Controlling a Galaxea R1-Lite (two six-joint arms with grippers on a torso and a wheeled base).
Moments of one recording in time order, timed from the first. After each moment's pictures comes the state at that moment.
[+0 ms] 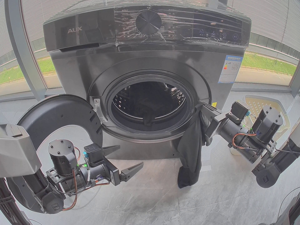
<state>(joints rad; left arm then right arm) -0.51 1.95 -0.27 -1.51 -0.27 -0.03 0.54 1.88 -0.53 -1.55 0.06 0.16</state>
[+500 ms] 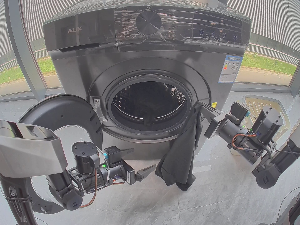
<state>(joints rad) -0.55 2.14 -0.42 -1.51 -0.28 -0.02 0.55 1.88 -0.53 -1.55 0.06 0.16</state>
